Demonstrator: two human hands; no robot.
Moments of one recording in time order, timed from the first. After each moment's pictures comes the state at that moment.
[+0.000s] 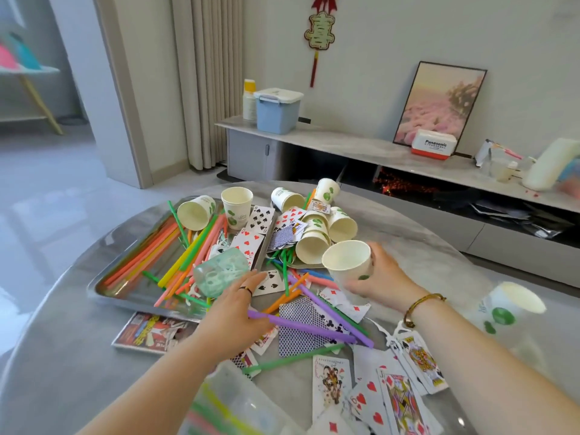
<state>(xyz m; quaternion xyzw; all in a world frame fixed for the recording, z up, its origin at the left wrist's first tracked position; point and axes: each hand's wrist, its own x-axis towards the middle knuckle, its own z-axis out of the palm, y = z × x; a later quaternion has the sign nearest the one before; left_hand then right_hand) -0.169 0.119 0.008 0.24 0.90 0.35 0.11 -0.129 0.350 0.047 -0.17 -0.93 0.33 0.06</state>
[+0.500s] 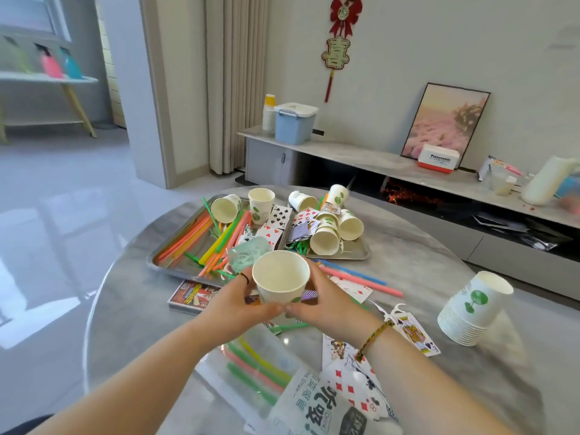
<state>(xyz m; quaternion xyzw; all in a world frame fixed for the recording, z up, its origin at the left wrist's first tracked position) -0.099 0.058 0.043 0.20 0.75 0.60 0.16 -0.055 0.214 0.067 0.03 -0.85 0.53 -0.03</state>
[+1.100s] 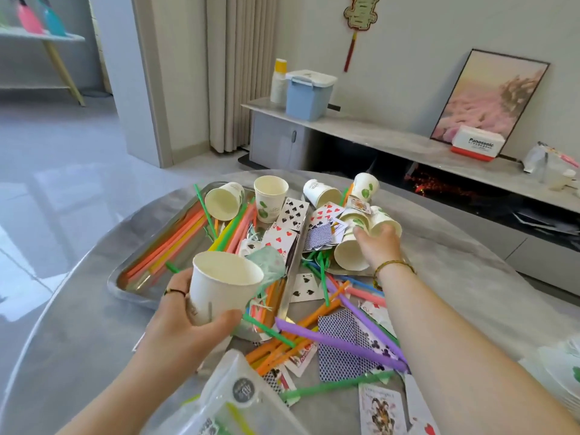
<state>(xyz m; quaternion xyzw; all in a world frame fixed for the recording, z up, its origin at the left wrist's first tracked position) -0.183 0.040 0.004 0.01 0.74 0.67 0.05 -0.255 0.323 0.012 -0.33 -0.84 0.41 0.13</state>
